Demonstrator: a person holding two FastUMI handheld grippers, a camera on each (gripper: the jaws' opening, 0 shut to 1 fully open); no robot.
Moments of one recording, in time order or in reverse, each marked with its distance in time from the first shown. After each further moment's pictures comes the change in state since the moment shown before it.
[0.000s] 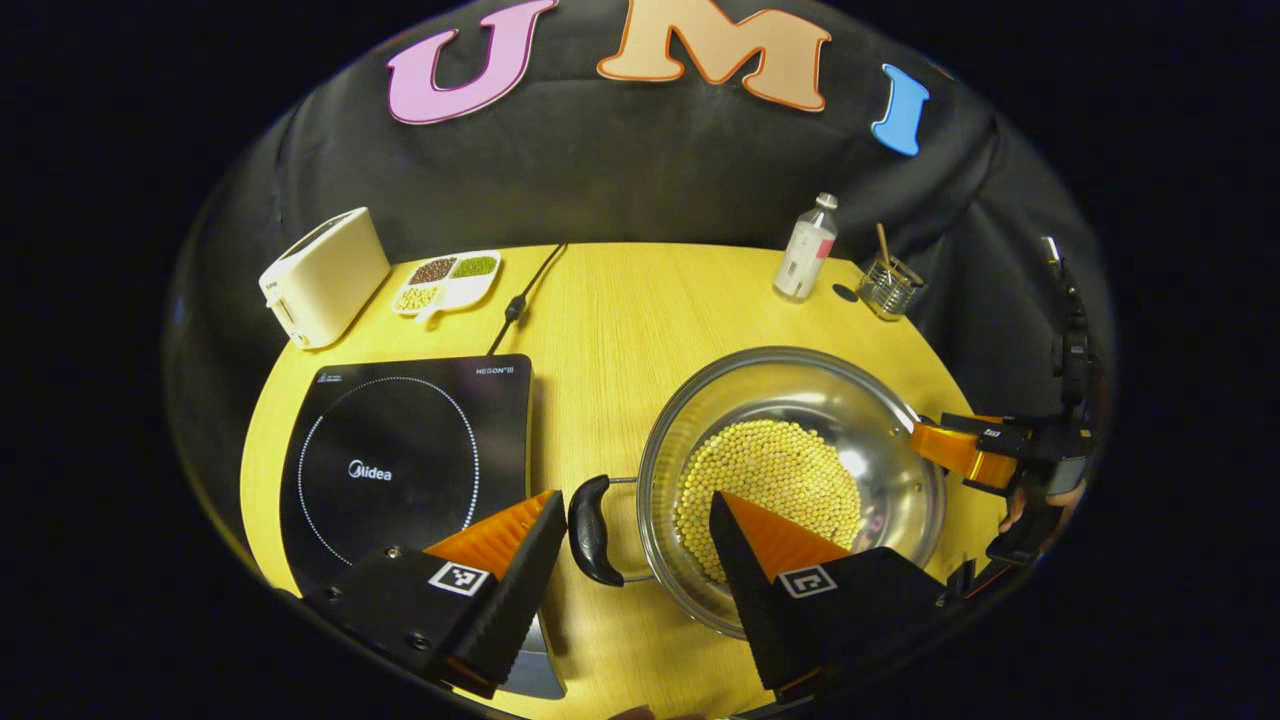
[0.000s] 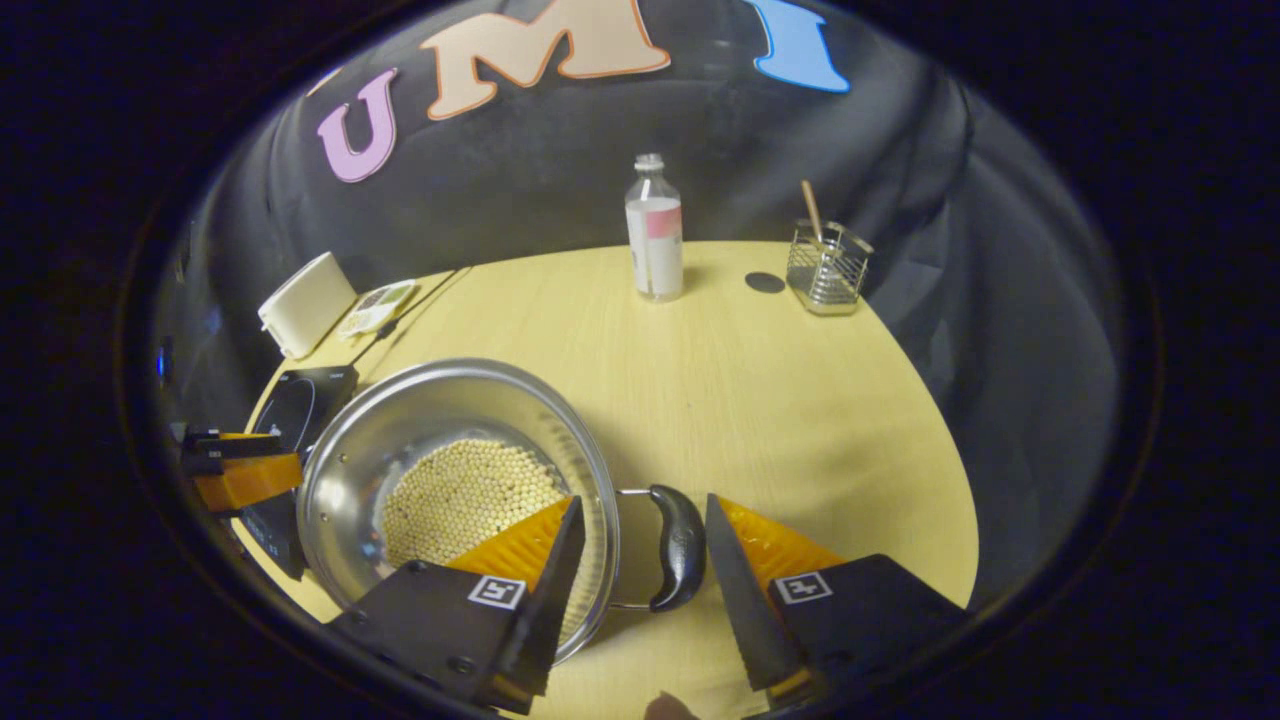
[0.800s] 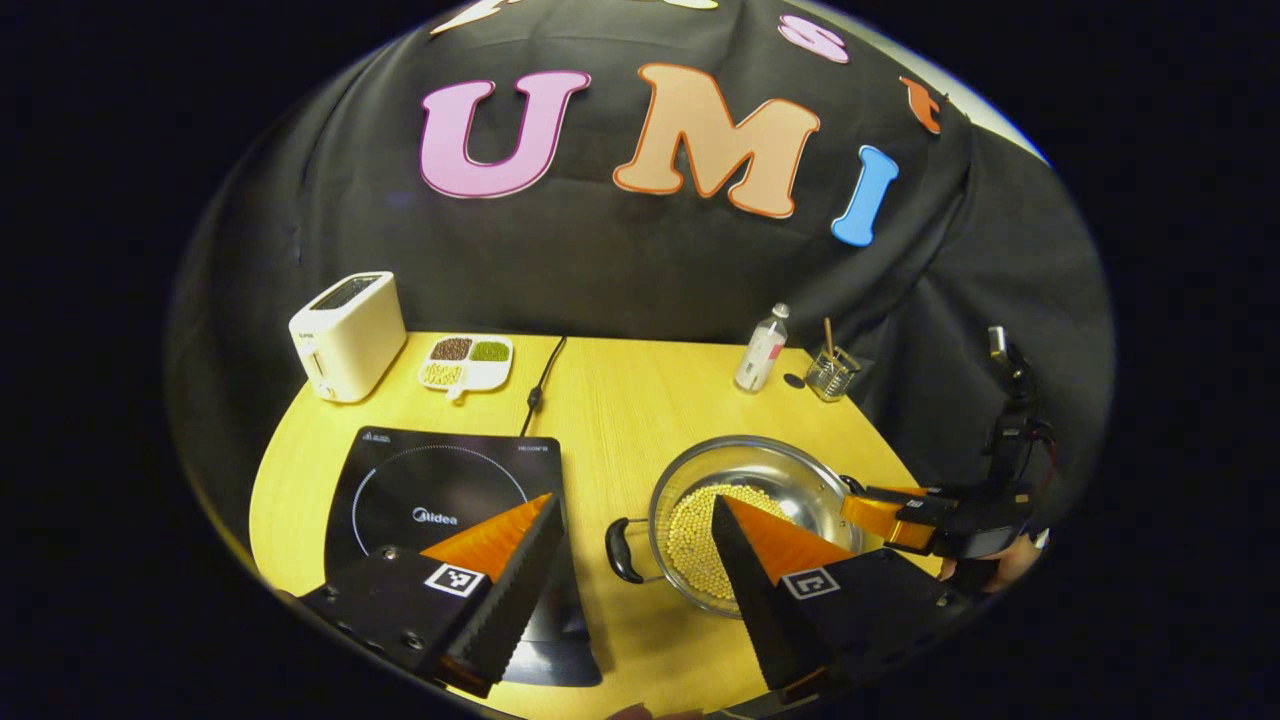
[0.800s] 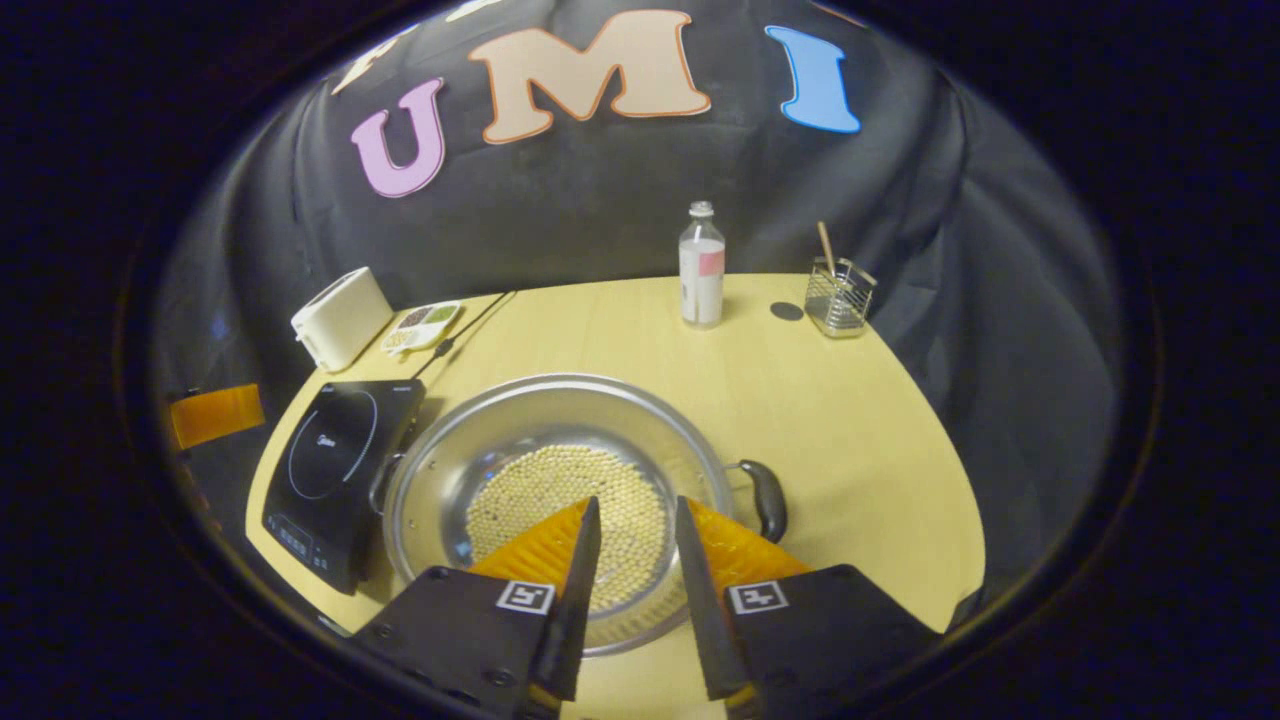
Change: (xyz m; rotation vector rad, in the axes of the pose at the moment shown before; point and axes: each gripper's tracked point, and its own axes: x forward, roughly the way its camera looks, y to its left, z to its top) left arm -0.101 0.010 0.056 -0.024 -0.241 -0.113; right arm -0.064 0.048 0.018 -0.019 -0.122 -0.017
